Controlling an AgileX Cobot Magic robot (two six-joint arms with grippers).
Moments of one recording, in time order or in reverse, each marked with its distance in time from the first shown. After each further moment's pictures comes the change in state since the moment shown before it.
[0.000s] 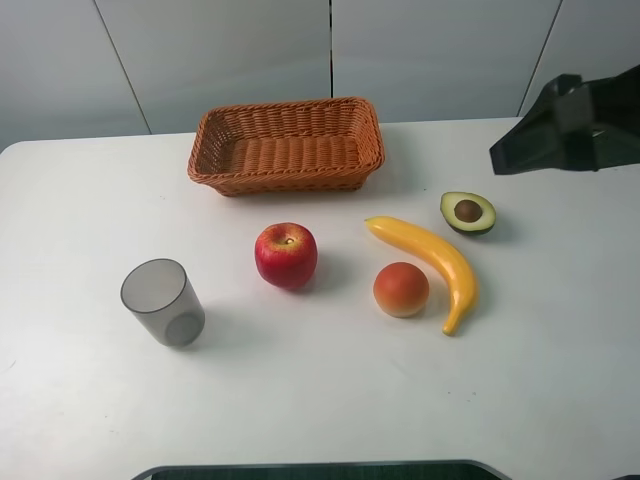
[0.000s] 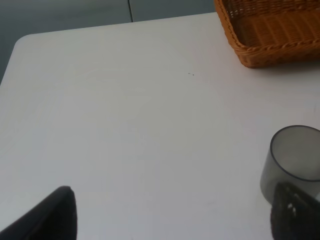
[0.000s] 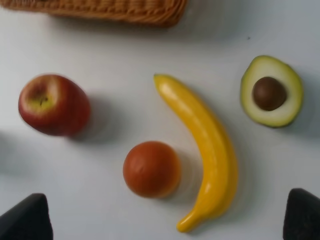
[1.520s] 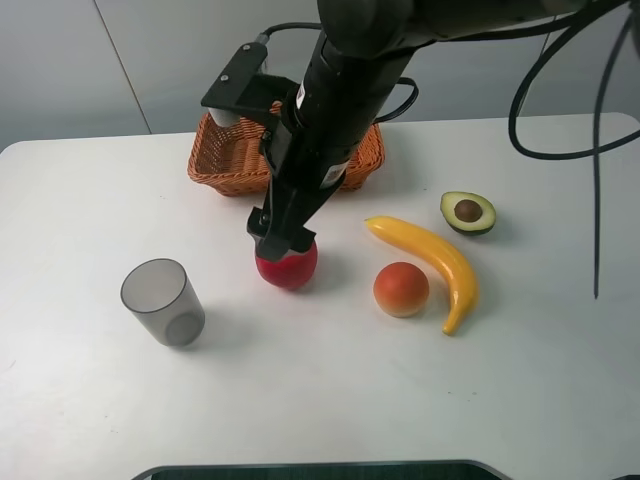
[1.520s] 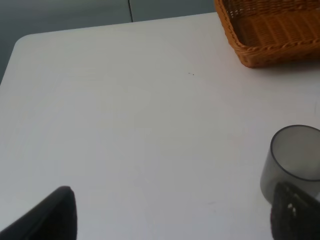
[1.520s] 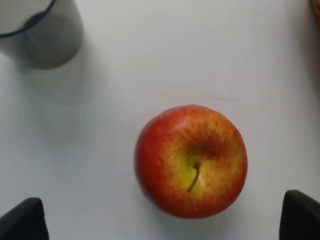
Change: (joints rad) left arm 0.000 0.000 0.000 0.000 0.000 0.002; right arm 0.523 0.853 -0.555 -0.152 -0.056 -0.462
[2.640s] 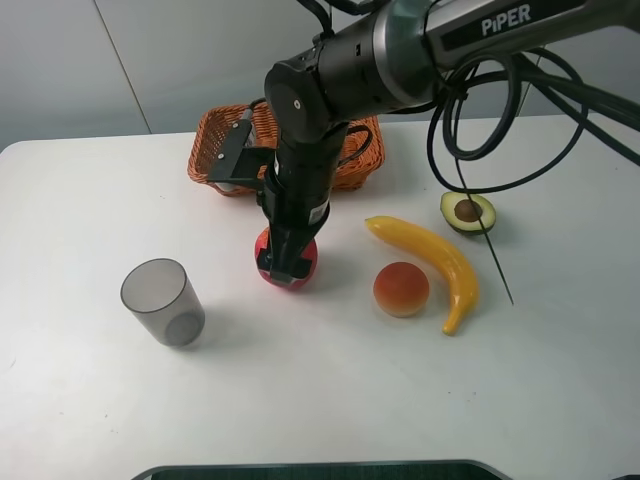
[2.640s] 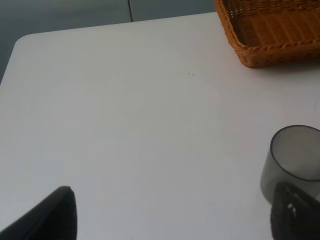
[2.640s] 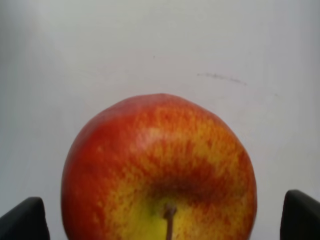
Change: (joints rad) left arm 0.000 0.000 0.000 0.000 0.000 0.000; right arm 0.012 0.251 -0.110 -0.170 -0.016 0.063
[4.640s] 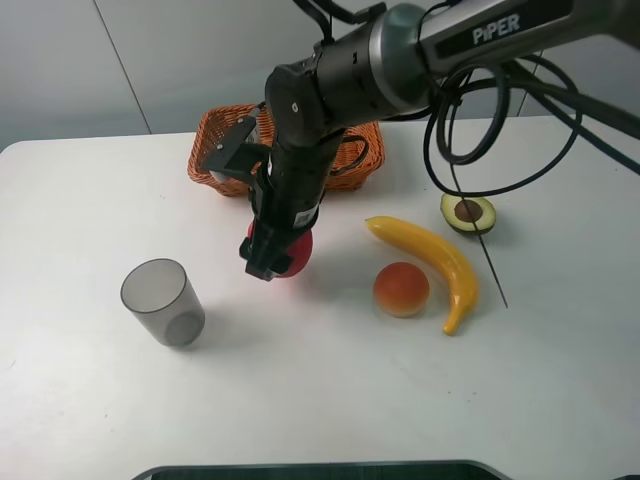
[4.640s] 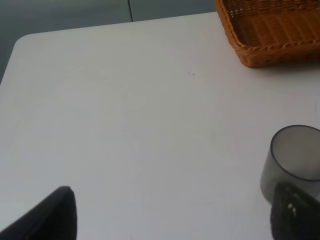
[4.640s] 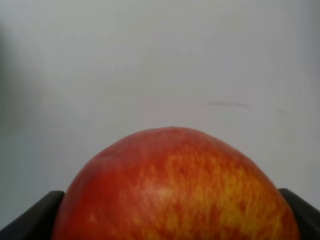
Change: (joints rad) left arm 0.000 0.000 0.000 0.000 0.000 0.000; right arm -0.004 -0.006 -0.002 0.094 -0.058 0.125
